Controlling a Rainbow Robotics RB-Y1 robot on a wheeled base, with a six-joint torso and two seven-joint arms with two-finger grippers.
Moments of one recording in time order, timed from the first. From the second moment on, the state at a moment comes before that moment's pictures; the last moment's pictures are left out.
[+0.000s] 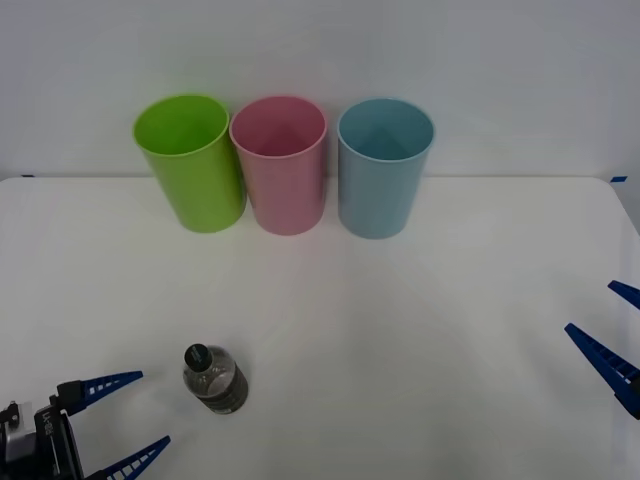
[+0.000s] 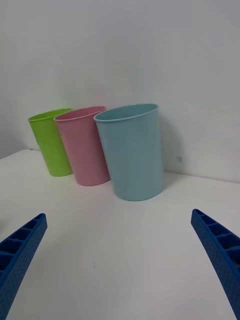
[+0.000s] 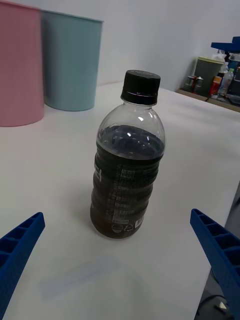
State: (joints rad) right arm 0.35 -0.40 -0.52 -1.66 0.96 -1.22 0.00; left arm 0.32 0.47 0.24 -1.35 -1.03 -1.37 -0.36
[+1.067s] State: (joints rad) right arm 0.35 -0.40 -0.52 -1.66 0.96 -1.22 0.00; left arm 0.20 0.31 0.24 -1.35 -1.22 -1.33 -0.34
